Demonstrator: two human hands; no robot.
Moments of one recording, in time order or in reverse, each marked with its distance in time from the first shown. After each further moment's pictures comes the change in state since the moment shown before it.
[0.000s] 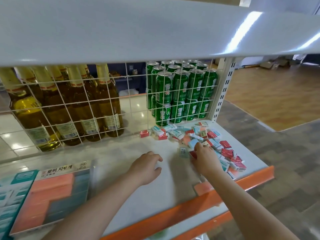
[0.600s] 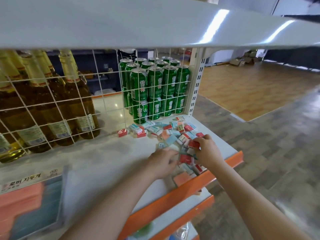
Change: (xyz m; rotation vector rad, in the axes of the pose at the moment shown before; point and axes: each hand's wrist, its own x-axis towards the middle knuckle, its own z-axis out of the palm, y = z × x) left_hand 0.028 0.085 0.026 -0.105 -0.055 0.279; right_hand -0.032 0.042 -0.044 0.131 0.078 0.123
